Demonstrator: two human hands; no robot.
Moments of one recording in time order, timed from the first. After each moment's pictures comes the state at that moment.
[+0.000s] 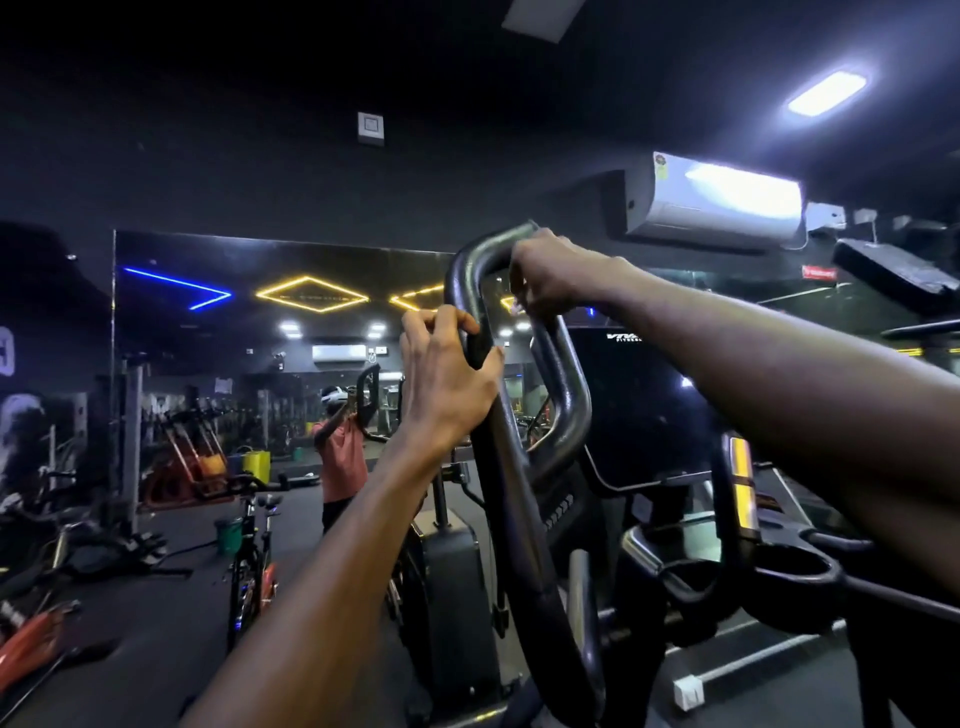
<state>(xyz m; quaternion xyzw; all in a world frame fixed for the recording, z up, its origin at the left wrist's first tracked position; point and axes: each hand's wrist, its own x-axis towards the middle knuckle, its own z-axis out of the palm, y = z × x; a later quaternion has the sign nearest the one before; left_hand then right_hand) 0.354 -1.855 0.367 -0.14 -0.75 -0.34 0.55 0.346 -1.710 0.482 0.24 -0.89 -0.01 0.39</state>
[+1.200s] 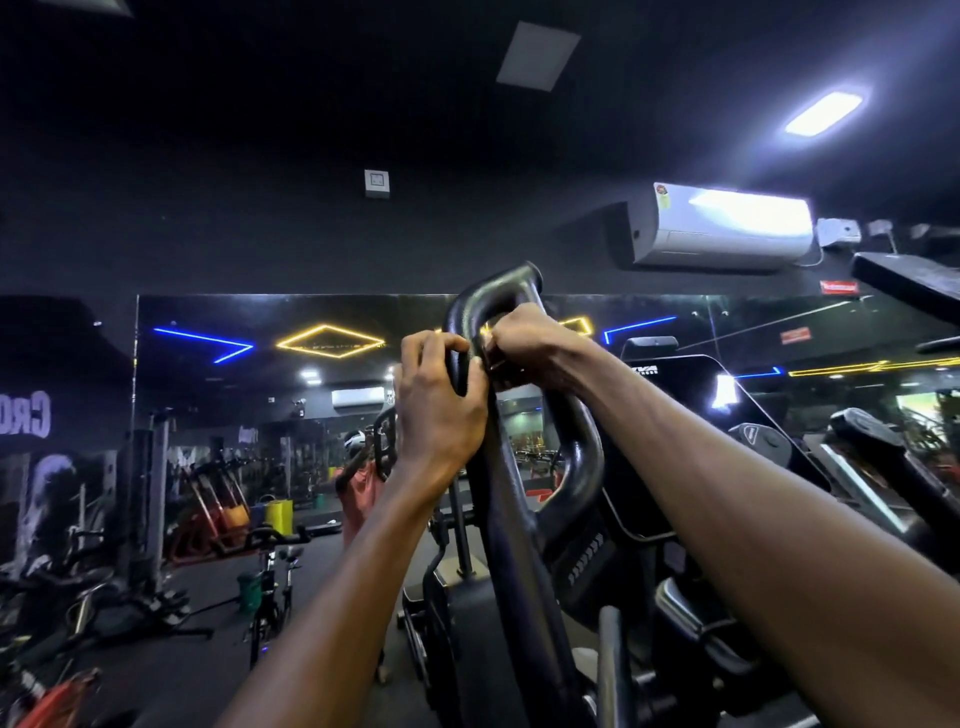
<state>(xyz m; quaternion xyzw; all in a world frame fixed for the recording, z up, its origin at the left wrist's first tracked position) 0.330 -1.858 0.387 -0.14 -0.71 -0.28 0.63 0.304 -1.744 0.463 0.25 -0.75 0.57 0.21</state>
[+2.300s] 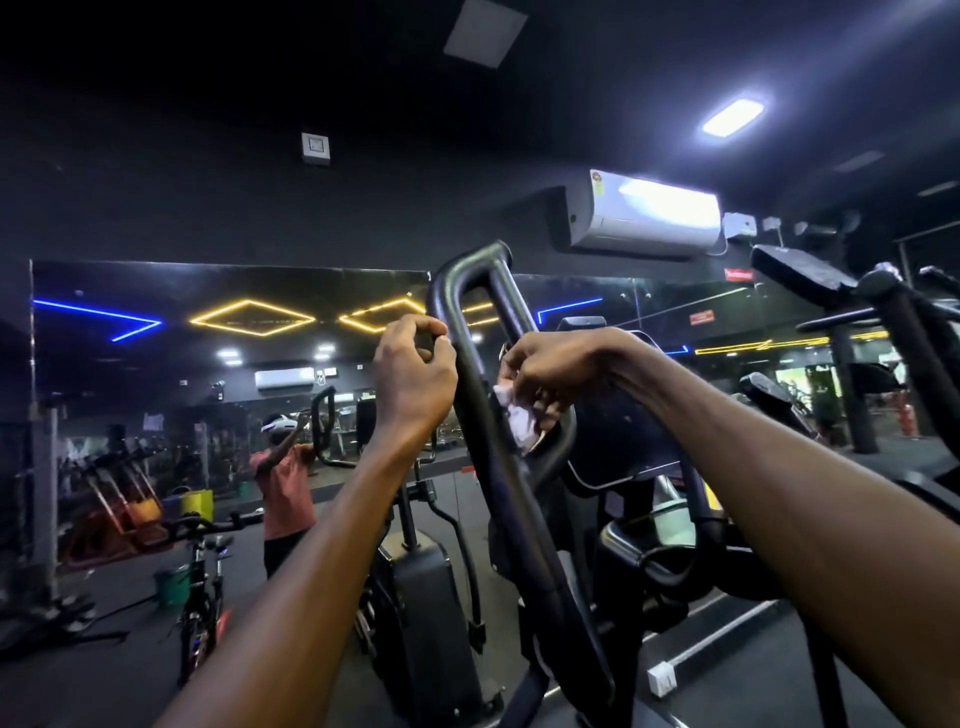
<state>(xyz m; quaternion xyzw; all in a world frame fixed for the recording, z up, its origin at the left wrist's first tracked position) 0.357 -1.877 0.383 -0.21 -0.69 -0.44 0.53 0.373 -1.707 0.414 0.24 -0.90 0.36 0.04</state>
